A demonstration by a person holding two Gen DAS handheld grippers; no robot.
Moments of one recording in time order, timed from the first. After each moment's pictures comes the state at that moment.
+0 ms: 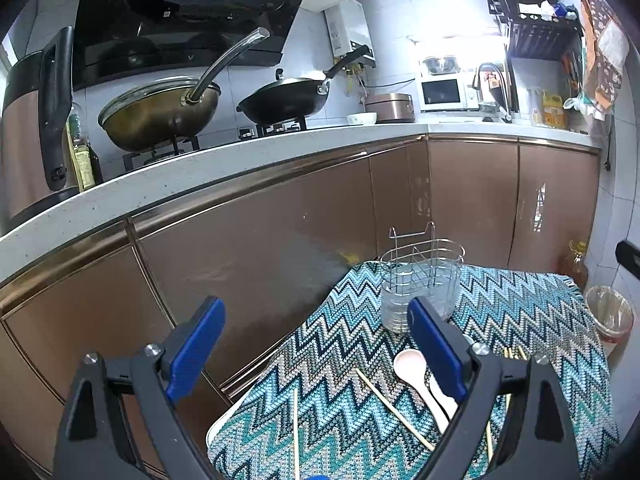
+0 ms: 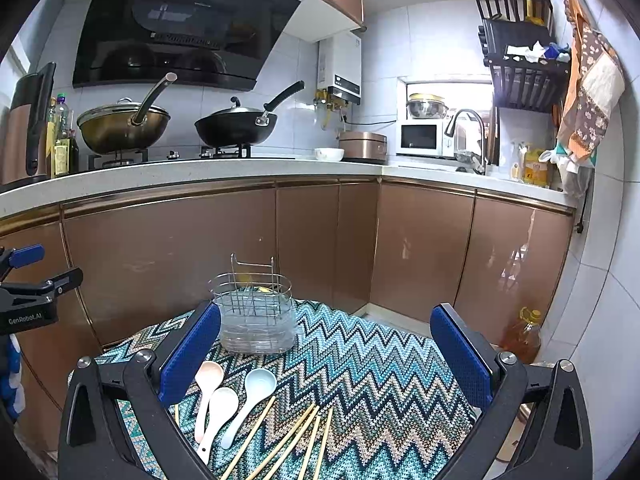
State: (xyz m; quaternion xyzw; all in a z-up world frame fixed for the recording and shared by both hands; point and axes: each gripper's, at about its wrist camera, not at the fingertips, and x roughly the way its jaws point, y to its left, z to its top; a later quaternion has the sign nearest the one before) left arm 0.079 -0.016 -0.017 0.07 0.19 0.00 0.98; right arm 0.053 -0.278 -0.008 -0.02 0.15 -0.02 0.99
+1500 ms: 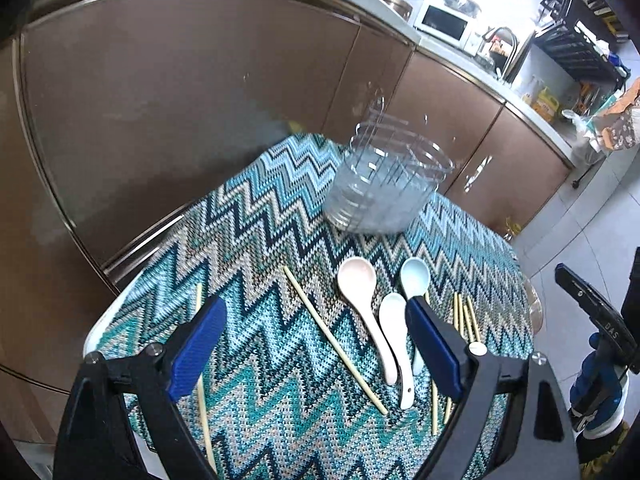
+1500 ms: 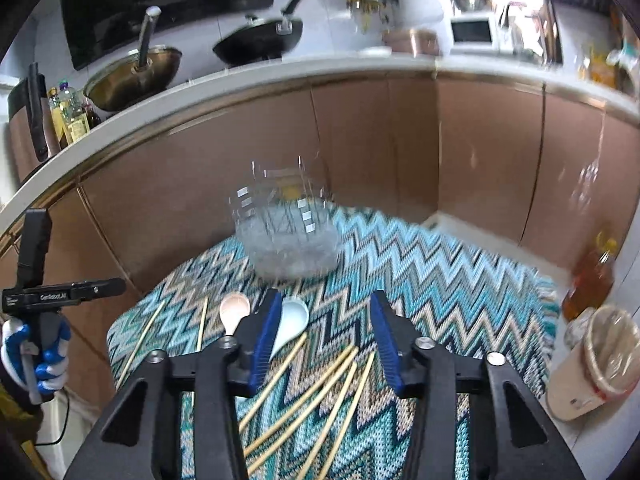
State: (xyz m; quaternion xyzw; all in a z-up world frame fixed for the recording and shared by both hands) left arm 0.166 0.016 -0.109 -0.09 0.43 -0.13 0.89; right arm 0.137 -0.322 -0.074 0.05 0.34 0.11 0.93
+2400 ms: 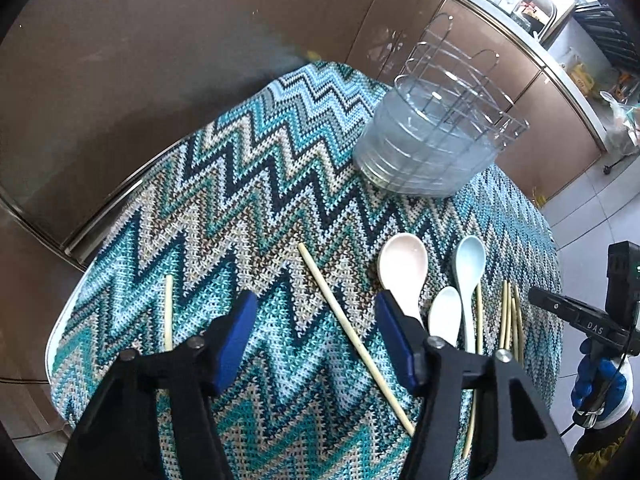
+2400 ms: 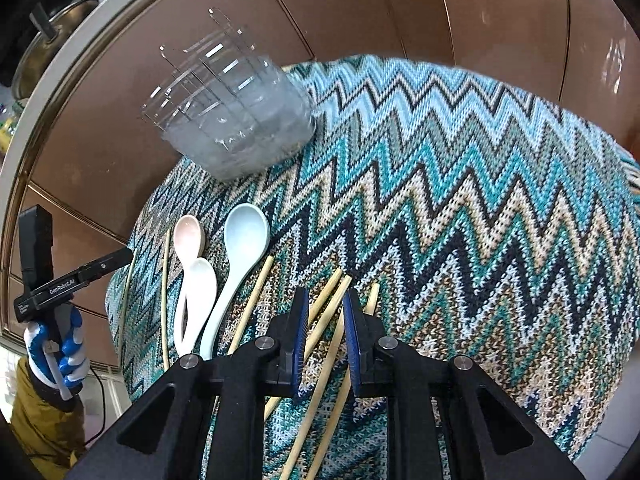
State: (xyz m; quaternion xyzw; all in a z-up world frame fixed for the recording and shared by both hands) left arm 0.239 0.007 -0.179 -0.09 0.53 -0.12 0.84; right arm 0.230 -0.334 -0.181 0.13 0.55 0.13 0.81
